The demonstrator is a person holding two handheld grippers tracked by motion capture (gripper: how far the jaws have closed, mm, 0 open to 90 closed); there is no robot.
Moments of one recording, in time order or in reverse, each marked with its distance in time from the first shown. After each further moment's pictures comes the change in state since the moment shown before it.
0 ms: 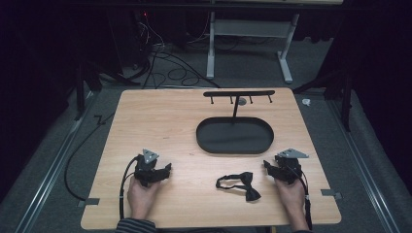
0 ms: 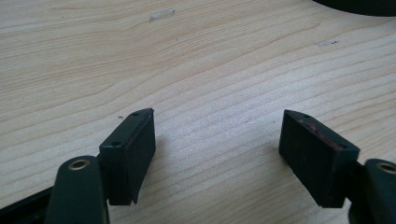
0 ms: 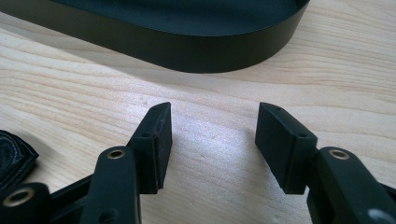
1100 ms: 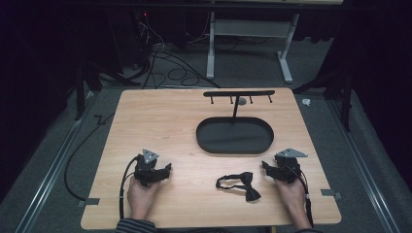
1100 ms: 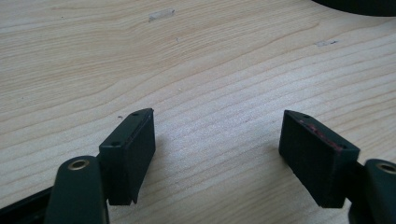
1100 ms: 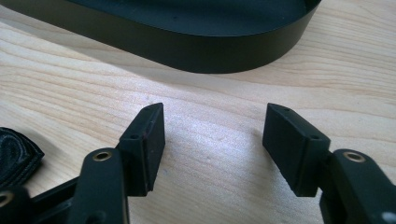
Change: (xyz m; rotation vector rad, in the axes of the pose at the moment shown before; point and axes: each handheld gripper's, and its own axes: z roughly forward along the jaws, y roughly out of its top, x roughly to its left) left arm 0.000 0.000 0.000 -0.001 -0.002 0.000; right arm 0.002 0.002 0.002 0.011 0.014 -0.015
